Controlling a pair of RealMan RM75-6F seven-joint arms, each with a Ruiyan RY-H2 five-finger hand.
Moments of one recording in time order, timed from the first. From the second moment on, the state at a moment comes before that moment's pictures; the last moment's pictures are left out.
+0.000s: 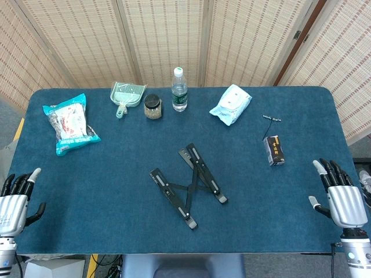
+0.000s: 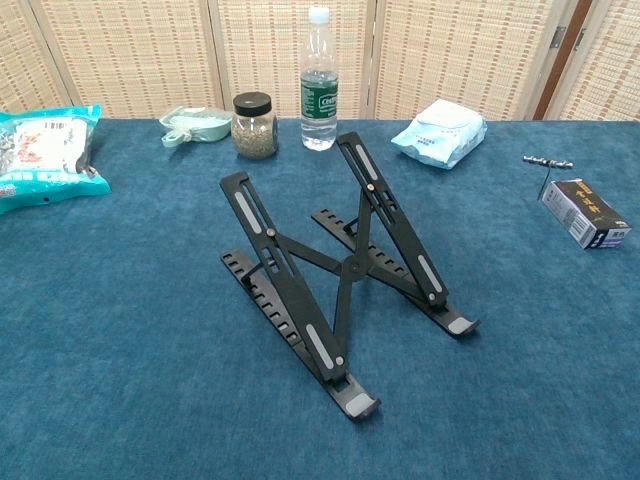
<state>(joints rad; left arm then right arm) -0.10 -1.14 -0.06 -1.64 1.43 1.48 0.18 0.08 -1.16 0.07 -1.59 -1.50 1.50 -0.11</state>
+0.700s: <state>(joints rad) -0.09 -1.14 -0.06 -1.64 1.45 1.49 0.17 0.17 -1.07 0.07 -1.67 -1.54 1.36 0.13</state>
